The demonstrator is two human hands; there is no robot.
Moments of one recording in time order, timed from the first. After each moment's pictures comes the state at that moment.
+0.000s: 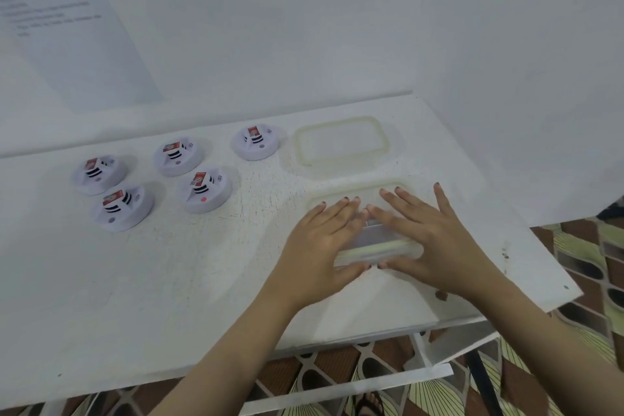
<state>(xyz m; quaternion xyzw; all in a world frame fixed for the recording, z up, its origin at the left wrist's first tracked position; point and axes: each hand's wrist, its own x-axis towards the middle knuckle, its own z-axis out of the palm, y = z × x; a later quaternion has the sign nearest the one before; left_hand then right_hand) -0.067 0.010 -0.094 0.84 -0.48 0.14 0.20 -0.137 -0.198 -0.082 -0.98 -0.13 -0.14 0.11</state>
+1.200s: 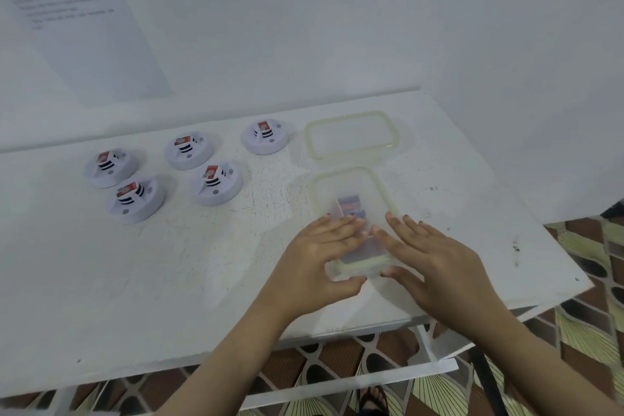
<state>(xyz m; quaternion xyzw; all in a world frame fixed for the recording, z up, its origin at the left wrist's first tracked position) -0.086 0.041 -0.092 0.81 -0.46 0.06 0.36 -0.173 -0.154 -0.088 -0.97 -0.08 -0.21 0.06</state>
